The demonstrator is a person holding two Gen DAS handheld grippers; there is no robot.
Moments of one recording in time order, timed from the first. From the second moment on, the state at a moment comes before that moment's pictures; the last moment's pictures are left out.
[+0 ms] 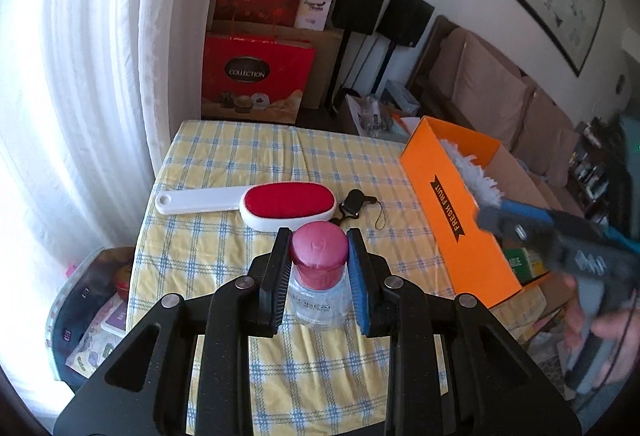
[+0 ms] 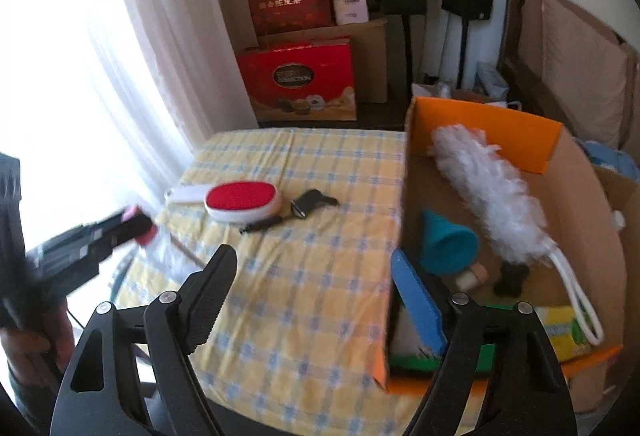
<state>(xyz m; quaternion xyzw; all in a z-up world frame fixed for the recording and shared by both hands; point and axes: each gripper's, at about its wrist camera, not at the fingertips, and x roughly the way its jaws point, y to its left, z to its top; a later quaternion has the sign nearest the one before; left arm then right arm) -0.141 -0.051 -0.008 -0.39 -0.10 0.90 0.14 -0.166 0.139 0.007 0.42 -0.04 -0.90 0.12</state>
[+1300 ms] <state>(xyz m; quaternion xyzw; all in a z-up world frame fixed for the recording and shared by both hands) -0.144 -0.076 -0.014 -0.40 -0.09 0.90 0.13 -0.276 0.045 -0.105 0.54 -0.10 -0.83 0.10</state>
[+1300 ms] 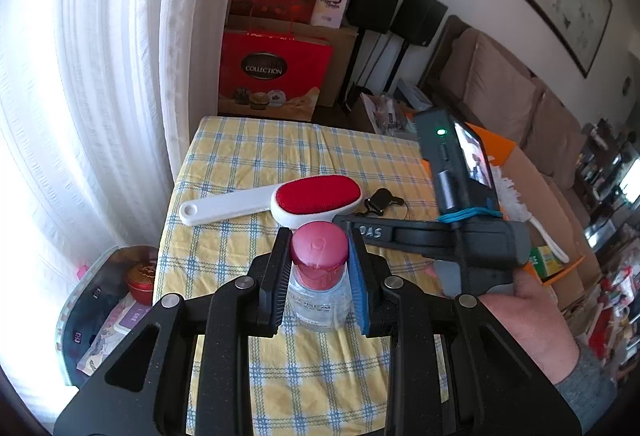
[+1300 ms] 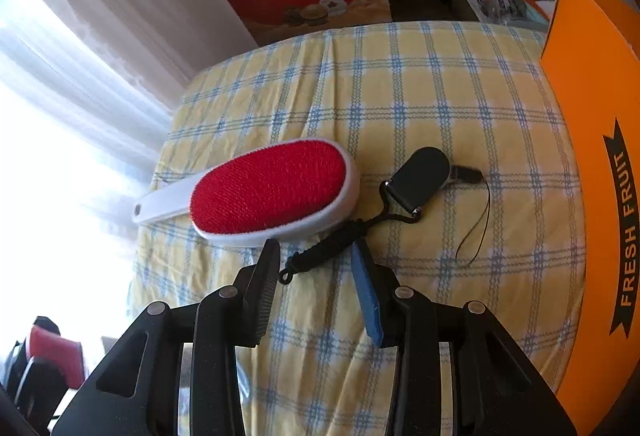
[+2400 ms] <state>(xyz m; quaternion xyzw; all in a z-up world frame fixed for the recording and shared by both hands) -0.145 -0.060 -0.014 -0.40 -0.08 0.90 0.13 -0.273 0.047 -0.105 0.53 -0.04 -0.84 0.08</state>
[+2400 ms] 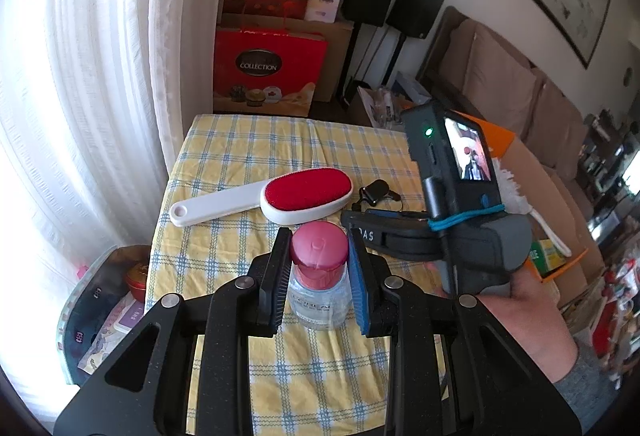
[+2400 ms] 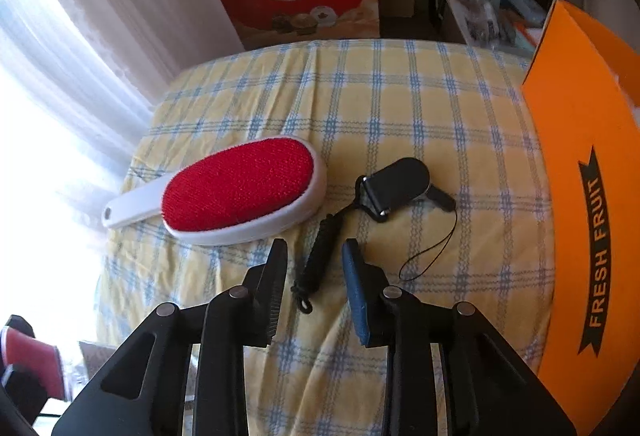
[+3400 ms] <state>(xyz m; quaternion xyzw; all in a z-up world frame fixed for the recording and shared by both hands) -0.131 -0.007 0.061 -0.36 -0.07 0.91 0.19 -0.200 0.122 0.040 0.41 -0.07 -0.90 0.12</state>
